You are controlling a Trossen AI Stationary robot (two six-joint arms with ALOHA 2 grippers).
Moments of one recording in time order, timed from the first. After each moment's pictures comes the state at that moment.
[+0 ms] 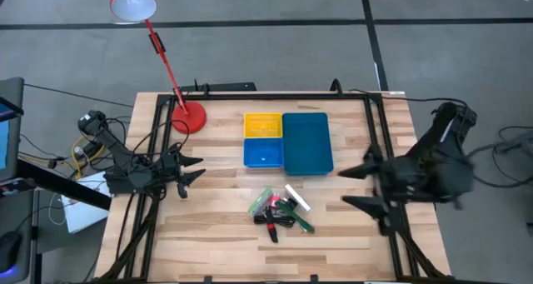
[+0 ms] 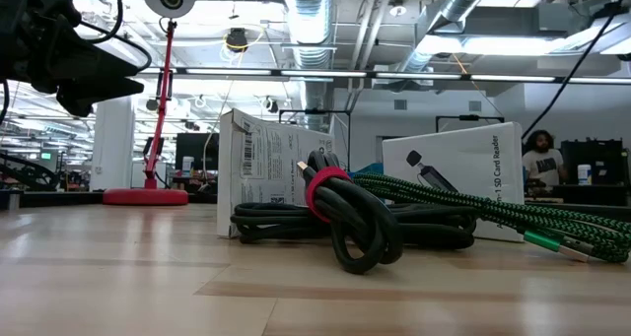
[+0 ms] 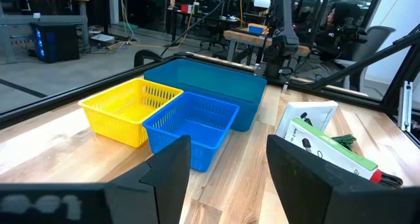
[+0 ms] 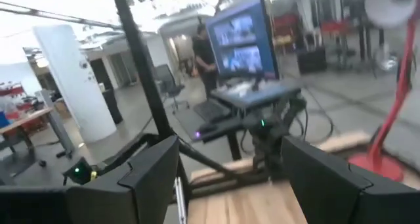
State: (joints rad) left arm -0.73 0.22 0.01 0.06 -1.03 -0.31; right arm 0.88 1.14 1.32 -0.10 0.88 0.19
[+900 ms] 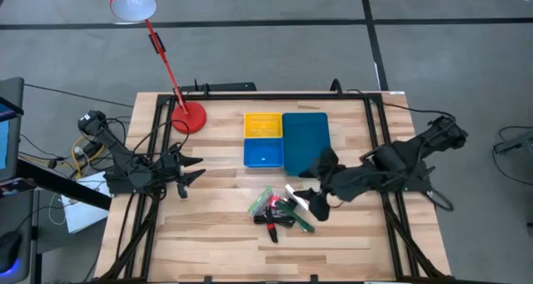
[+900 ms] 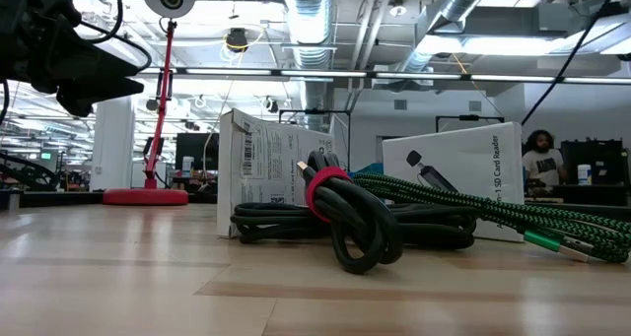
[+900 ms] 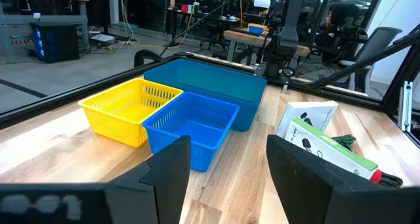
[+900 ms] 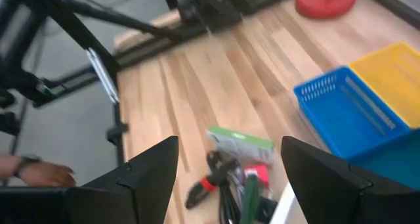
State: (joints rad) left arm -0.73 0.22 0.01 0.06 -1.03 -0.31; right arm 0.50 1.46 1.58 -0.87 0.44 0.68
